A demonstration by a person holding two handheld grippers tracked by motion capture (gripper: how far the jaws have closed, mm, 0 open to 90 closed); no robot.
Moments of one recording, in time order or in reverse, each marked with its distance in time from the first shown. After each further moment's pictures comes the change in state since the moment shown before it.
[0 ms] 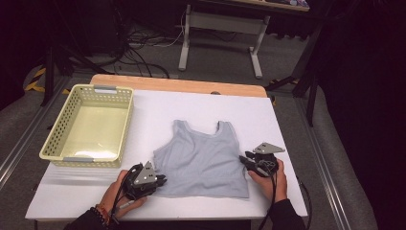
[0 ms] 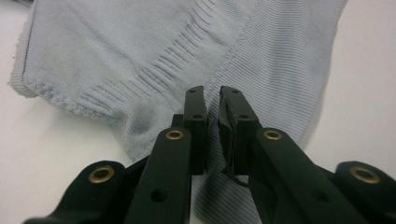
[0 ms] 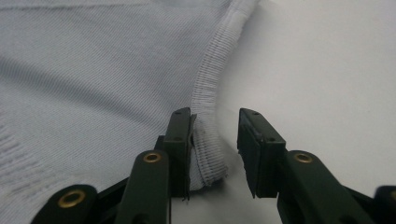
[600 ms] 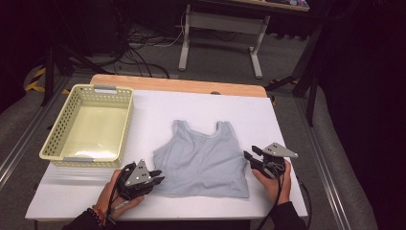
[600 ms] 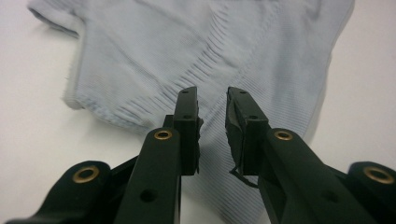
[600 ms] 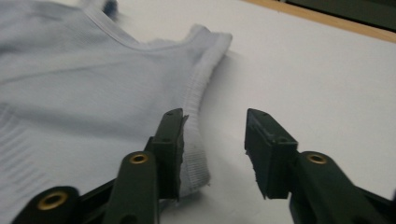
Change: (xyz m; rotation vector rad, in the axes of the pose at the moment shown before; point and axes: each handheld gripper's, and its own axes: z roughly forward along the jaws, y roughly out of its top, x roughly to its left) left arm 0.004 -0.001 -0.021 -0.106 0.039 -0.016; right arm 0.003 0.004 -0.029 -0.188 -0.058 0.038
